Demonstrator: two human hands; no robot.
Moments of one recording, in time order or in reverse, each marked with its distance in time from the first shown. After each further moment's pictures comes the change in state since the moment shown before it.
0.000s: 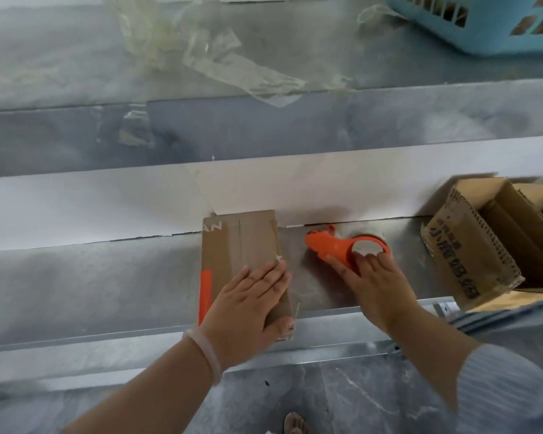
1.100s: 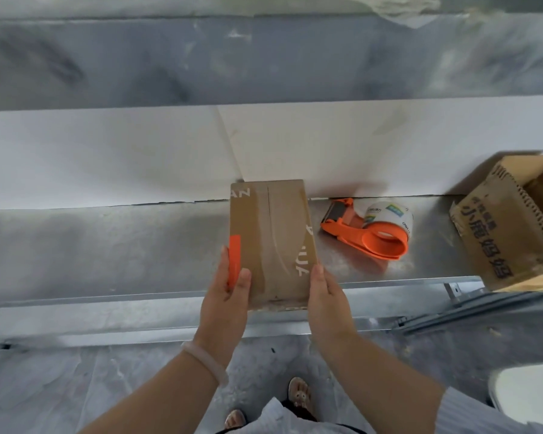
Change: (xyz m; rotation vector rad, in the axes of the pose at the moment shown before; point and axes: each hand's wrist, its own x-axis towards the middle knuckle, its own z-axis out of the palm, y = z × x) left_hand -0.060 -0.006 0.017 -1.308 0.454 -0.820; right_hand -0.004 -0.162 -0.085 1.798 -0.165 0.929
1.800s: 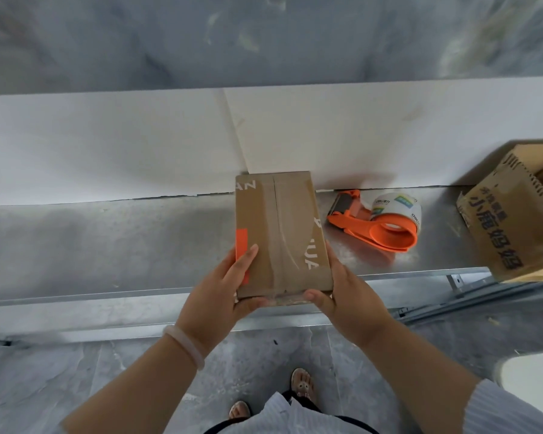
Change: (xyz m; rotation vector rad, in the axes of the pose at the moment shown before) left_hand 0.026 -0.010 -0.046 0.854 -0.301 0.627; right_hand 0.031 0.019 -0.041 -0.893 -0.200 -0.536
